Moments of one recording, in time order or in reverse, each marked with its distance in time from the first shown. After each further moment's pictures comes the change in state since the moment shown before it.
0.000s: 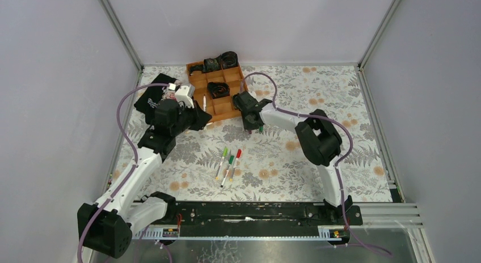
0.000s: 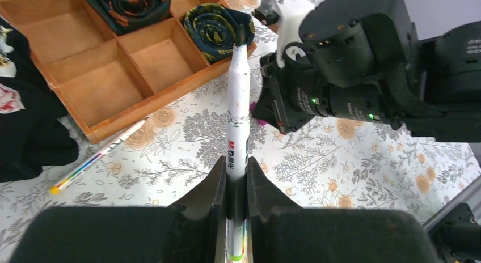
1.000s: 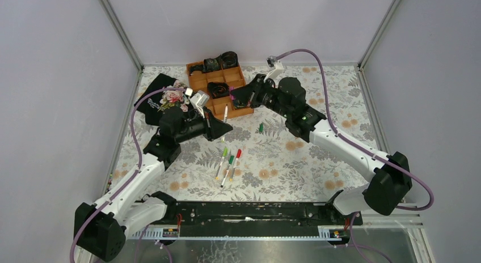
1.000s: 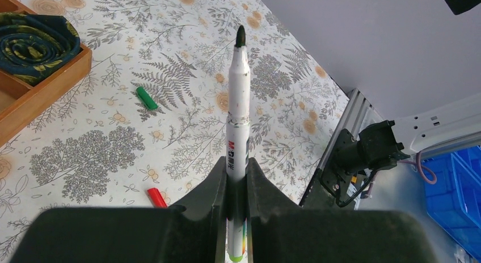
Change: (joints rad) left arm -0.127 -0.041 -0.102 0.244 0.354 -0.122; right arm -0.003 -0.755 -0.415 0.698 -0.389 0.241
